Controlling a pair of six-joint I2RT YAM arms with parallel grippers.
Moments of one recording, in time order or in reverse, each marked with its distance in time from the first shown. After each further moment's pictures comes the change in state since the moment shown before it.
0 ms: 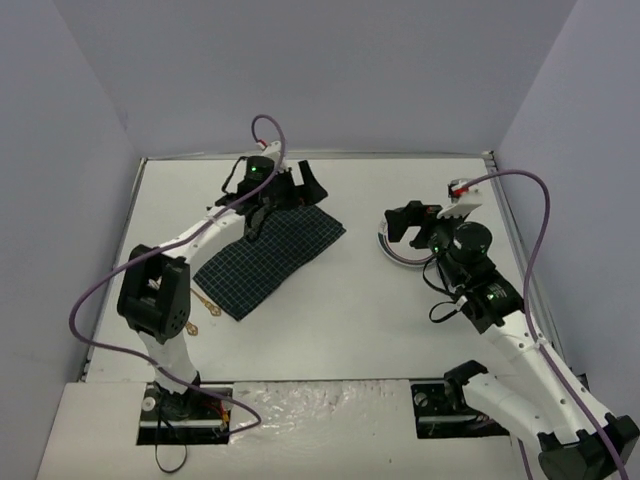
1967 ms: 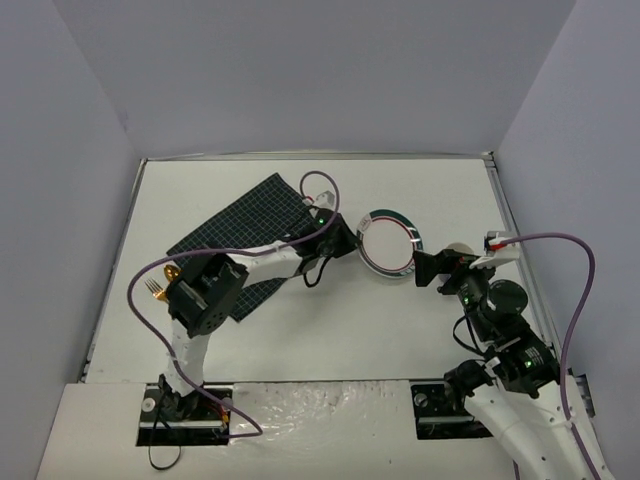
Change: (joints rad) left arm -0.260 0.155 -0.095 0.200 -0.303 -0.397; right arm -0.001 -0.386 -0.128 -0.270 0.051 0.015
